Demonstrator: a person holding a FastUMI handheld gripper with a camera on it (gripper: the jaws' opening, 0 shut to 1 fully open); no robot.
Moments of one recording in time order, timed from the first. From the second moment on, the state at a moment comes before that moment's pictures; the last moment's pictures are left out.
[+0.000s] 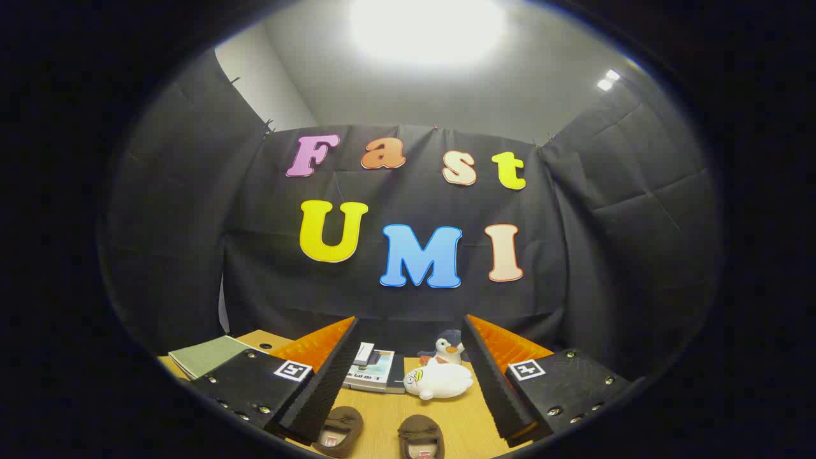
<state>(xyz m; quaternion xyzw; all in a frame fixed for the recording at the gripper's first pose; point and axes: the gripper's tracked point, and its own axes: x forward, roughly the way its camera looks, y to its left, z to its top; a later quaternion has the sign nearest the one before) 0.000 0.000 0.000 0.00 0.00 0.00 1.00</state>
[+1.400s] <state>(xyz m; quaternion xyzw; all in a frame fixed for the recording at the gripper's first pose) -0.004 0.030 -0.016 0.09 0.03 0.04 1.00</state>
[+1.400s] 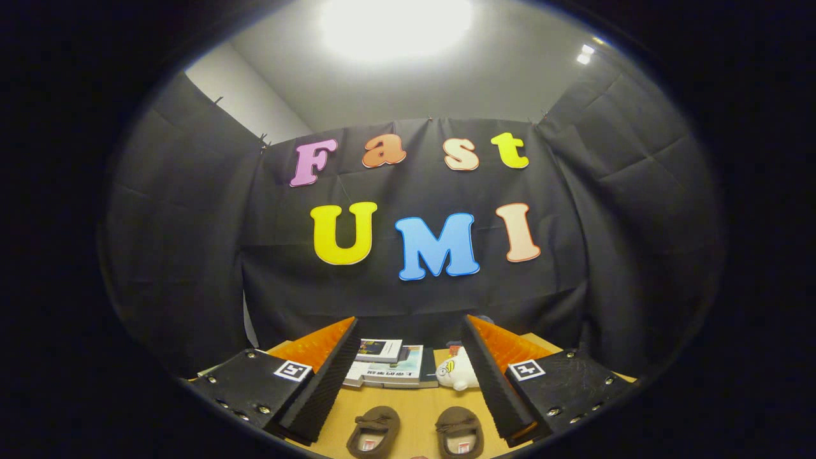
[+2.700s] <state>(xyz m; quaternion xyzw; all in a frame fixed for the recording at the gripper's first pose) -0.016 0.173 -0.139 0.45 0.25 0.16 0.84</state>
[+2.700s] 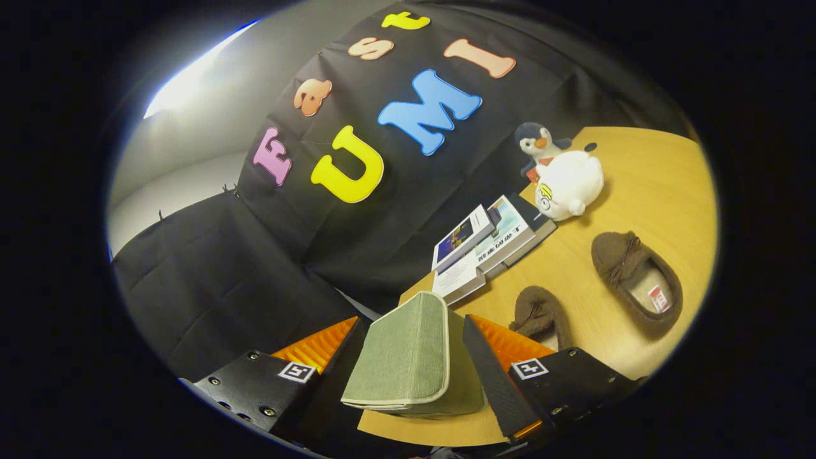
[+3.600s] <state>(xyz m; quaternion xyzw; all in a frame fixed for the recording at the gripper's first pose) -0.026 0.236 -0.209 0.63 0.35 0.16 0.68</state>
